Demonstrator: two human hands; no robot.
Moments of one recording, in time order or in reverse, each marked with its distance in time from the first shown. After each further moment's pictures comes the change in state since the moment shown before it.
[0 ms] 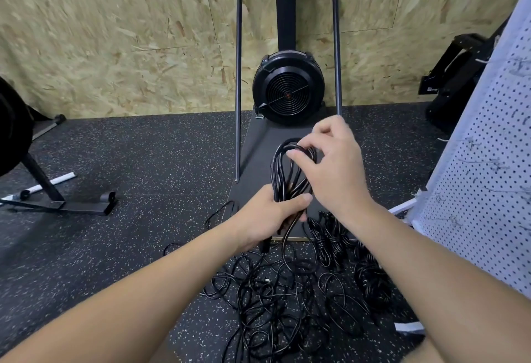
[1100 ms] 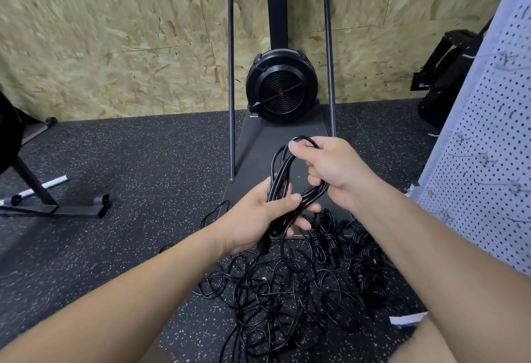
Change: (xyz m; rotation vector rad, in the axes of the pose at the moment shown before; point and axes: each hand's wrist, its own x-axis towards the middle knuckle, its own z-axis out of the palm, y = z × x) left_hand -0.011 0.004 0.001 -0.372 -0.191 0.020; right_hand 0.013 0.007 -0.010 0.753 -0.364 0.754
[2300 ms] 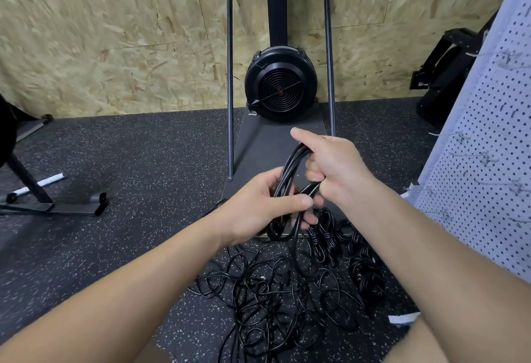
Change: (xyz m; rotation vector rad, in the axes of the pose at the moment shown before) left_hand -0.002 0.022 0.005 0.152 -0.013 0.016; right_hand 0.011 -0.001 0.014 0.295 0.216 0.135
